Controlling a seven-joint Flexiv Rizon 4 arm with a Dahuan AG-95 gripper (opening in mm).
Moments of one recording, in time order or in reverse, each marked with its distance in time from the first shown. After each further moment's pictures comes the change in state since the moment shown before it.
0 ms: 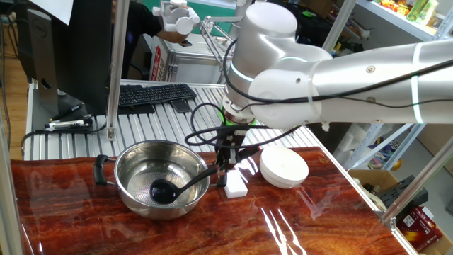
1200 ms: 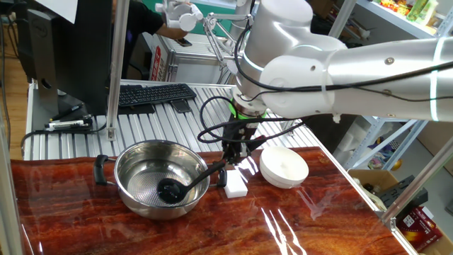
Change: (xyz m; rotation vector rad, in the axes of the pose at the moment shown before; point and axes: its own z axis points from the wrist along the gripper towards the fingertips) arm -0.014 0.000 -0.022 -0.003 0.008 -0.103
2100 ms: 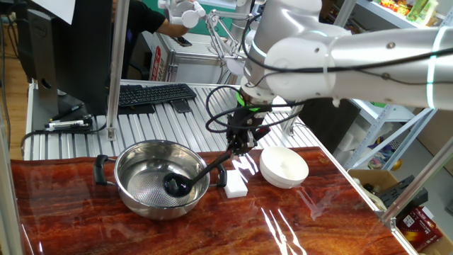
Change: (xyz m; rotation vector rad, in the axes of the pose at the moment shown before) arm -0.020 0.021 -0.013 0.008 0.024 -0.057
